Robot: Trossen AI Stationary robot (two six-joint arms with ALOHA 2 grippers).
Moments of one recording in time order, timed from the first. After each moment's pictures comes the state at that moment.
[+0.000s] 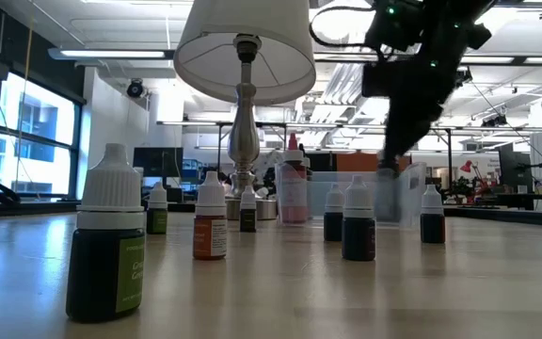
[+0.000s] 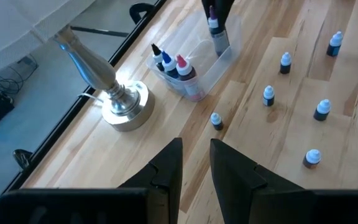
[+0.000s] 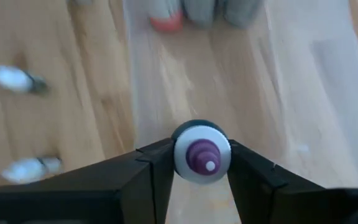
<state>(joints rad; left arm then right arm) -0.85 1.64 1.64 -1.57 -0.99 -1.26 -0.16 1.36 0.83 -0.53 -0.04 0.19</state>
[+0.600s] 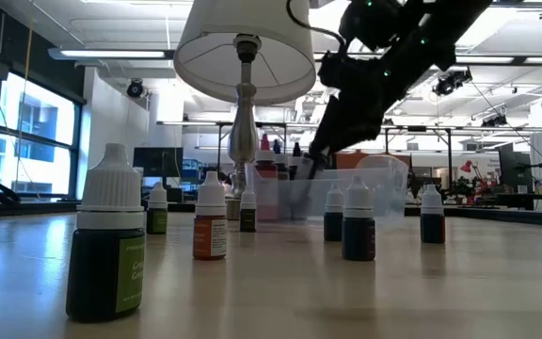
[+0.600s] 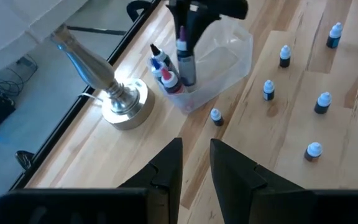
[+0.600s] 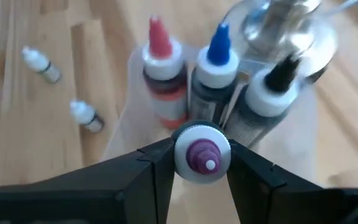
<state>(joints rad) -0.85 1.64 1.64 -1.57 -0.97 -1.23 -0.12 1.53 0.84 -0.04 0.10 0.18</state>
